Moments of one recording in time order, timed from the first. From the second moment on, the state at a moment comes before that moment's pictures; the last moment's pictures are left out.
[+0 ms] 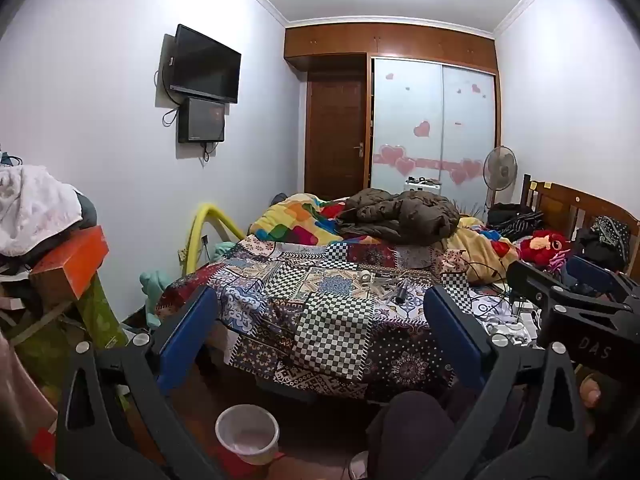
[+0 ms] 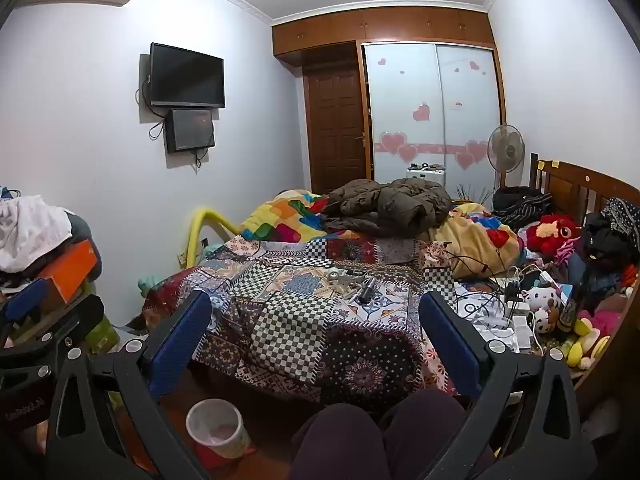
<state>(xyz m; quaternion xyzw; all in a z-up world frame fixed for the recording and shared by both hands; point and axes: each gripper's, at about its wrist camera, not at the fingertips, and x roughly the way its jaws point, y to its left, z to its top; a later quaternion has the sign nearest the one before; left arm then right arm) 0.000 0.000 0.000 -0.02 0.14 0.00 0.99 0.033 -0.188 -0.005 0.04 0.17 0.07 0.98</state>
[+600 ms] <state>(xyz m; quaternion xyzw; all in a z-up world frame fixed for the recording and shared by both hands) -0.001 0.001 0.000 -0.02 0.14 0.00 0.99 0.035 -0.183 -0.005 0.04 0.17 0.07 0.98</state>
